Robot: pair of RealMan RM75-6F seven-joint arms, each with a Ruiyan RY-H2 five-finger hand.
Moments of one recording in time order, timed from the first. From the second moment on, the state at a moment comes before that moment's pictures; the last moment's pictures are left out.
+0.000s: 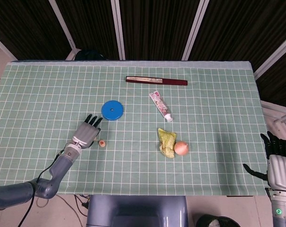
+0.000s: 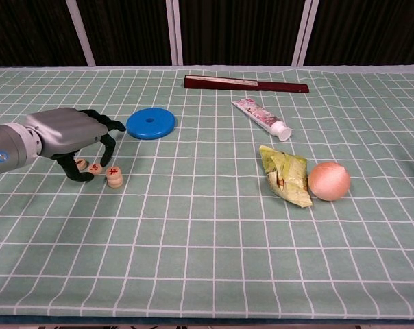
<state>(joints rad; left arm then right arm) -0.82 -1.58 -0.02 -1.33 0.99 0.87 0.66 0.04 -1.18 0.14 -1.69 -1.36 1.52 -0.08</state>
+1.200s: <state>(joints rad) -0.81 -1.48 -0.04 -1.55 1.07 0.96 0.69 0.04 -1.19 0.14 -1.69 -1.36 1.52 -0.08</state>
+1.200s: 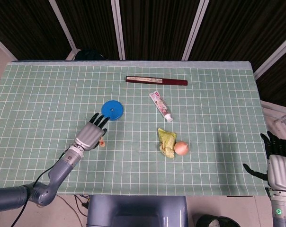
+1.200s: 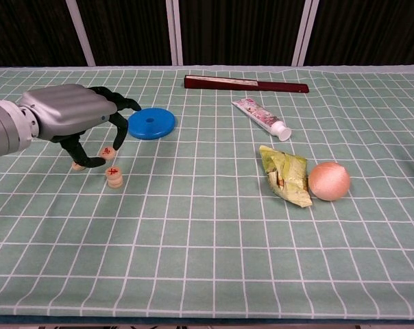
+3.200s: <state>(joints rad) -0.82 -1.49 -0.01 -1.58 1.03 0.99 0.78 0.04 -1.18 0.14 -1.69 -1.36 1.52 -0.07</state>
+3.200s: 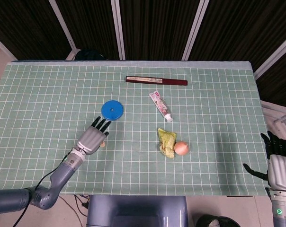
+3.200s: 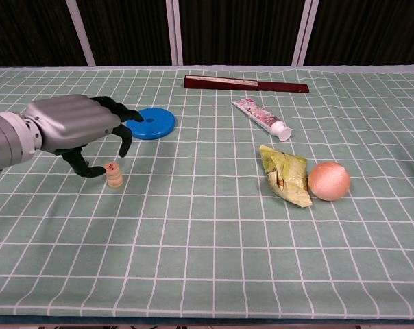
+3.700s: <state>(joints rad) -0.76 -1.42 -0.02 -1.50 1.03 0.98 0.64 0.04 -1.18 0.14 -1.69 -1.36 1.52 -0.07</state>
